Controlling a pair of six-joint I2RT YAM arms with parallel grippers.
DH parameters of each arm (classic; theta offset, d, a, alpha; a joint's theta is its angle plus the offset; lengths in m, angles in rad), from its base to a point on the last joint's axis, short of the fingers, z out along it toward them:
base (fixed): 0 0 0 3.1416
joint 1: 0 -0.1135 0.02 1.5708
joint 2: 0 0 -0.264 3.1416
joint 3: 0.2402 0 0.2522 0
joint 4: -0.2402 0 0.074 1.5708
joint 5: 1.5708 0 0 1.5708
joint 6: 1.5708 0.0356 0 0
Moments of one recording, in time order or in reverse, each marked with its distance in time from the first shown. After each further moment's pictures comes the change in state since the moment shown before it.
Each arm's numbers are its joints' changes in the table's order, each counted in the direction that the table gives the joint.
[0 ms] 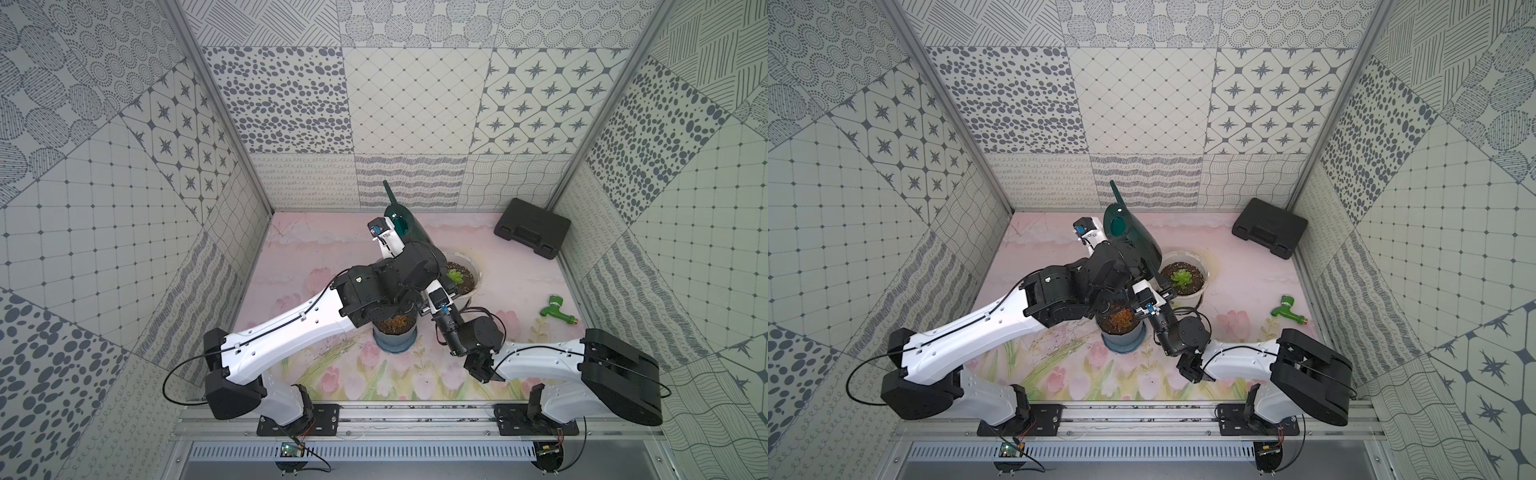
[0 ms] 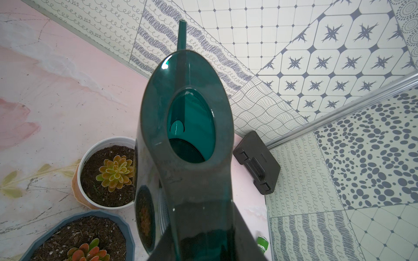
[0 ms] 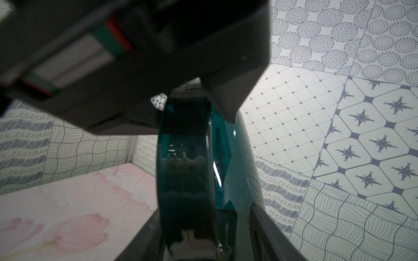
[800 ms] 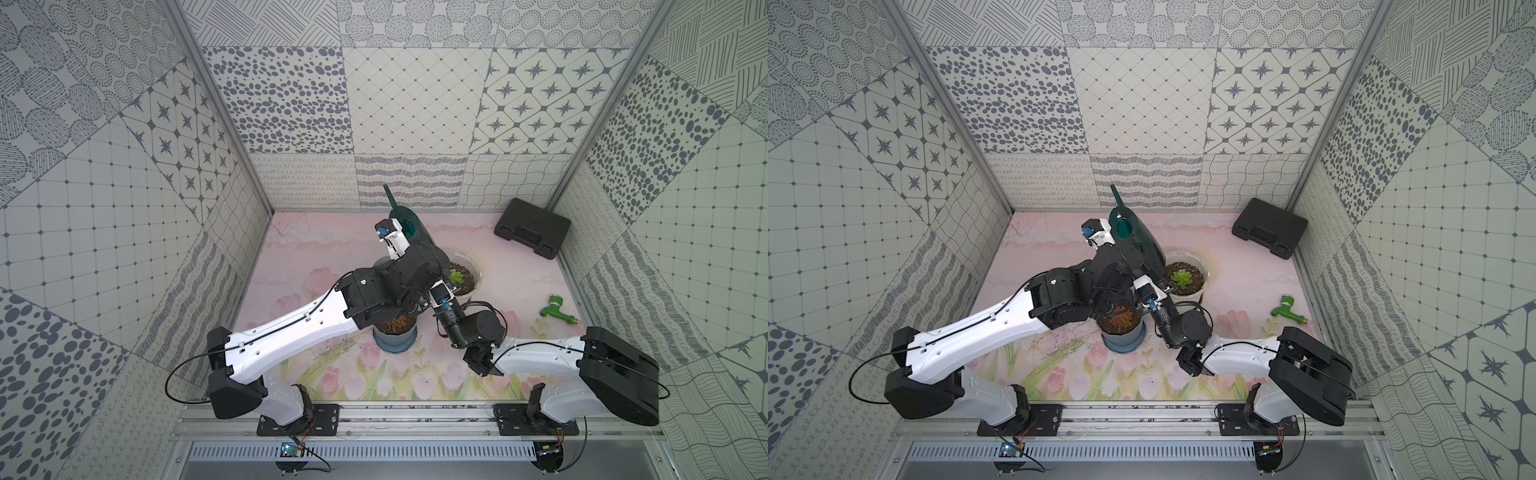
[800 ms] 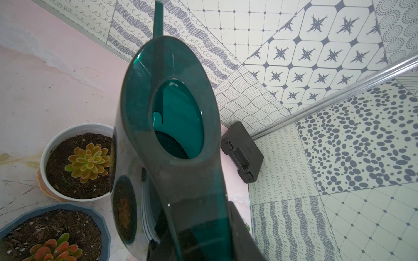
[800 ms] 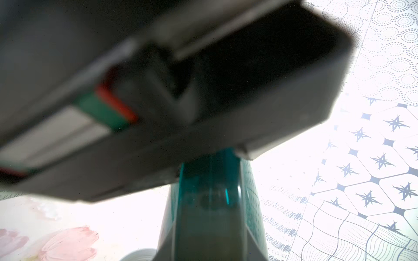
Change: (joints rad) left arm 0.009 -0.004 -0.039 0.109 0.077 -0.002; right arm 0.062 -0.020 0.014 0.004 -0.075 -0.018
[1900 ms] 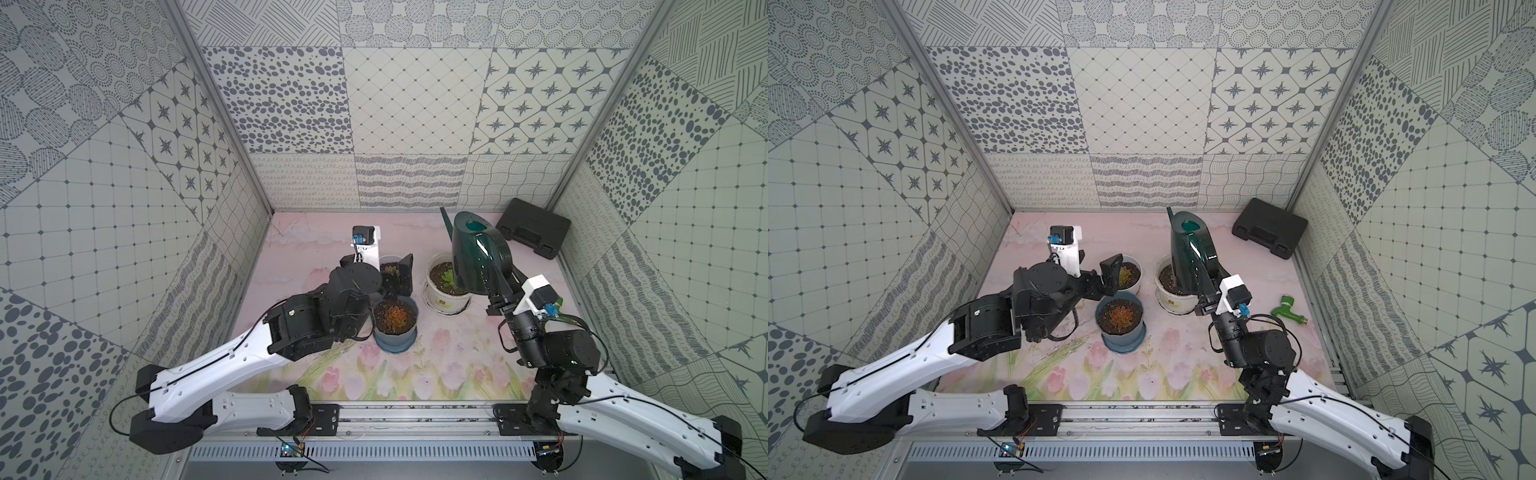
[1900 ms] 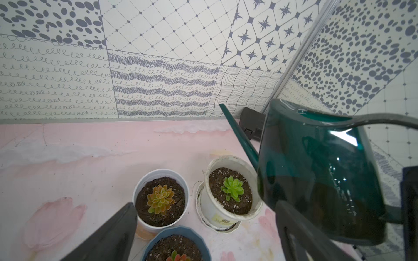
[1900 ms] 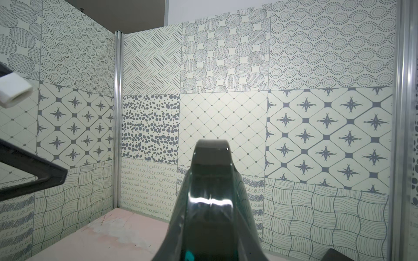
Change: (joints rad) left arm 0.001 -0.417 -0.309 0.089 0.055 0.724; right arm 0.034 -0.826 -0.063 -0.697 0.092 0.228
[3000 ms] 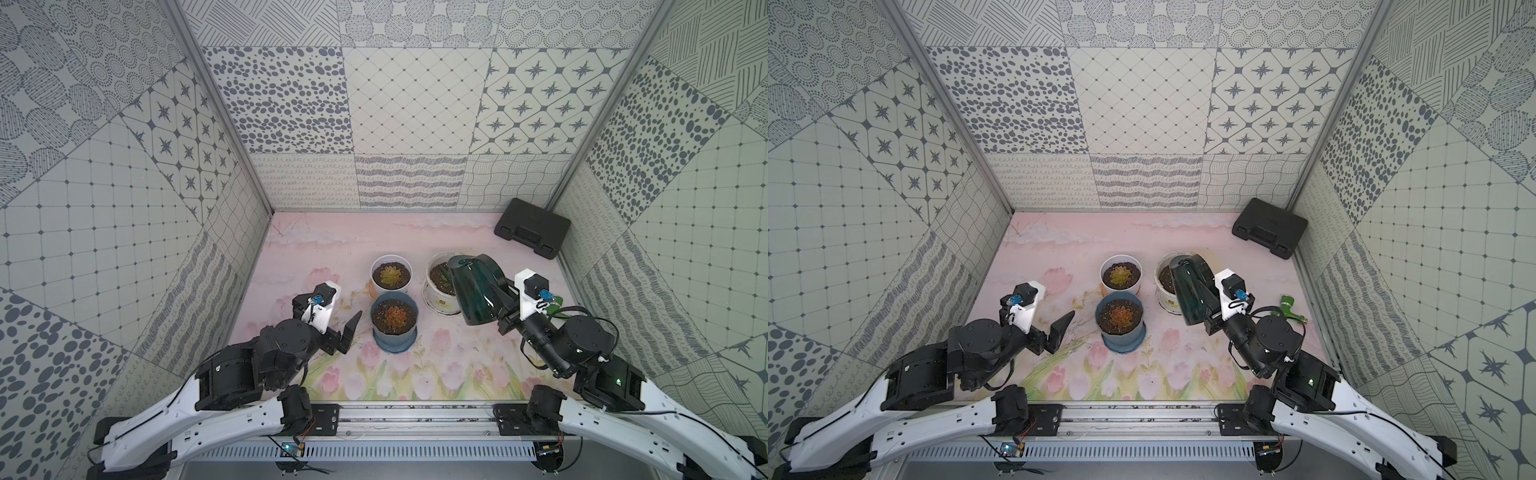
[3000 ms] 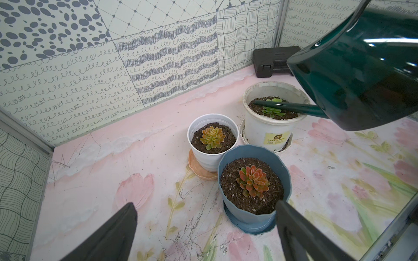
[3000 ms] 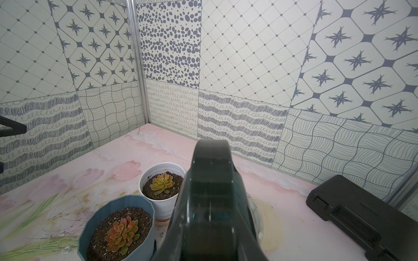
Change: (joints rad) left arm -0.003 -0.518 -0.390 -0.227 0.079 0.303; right arm -0.008 -0.070 0.260 -0.865 -0.034 0.276
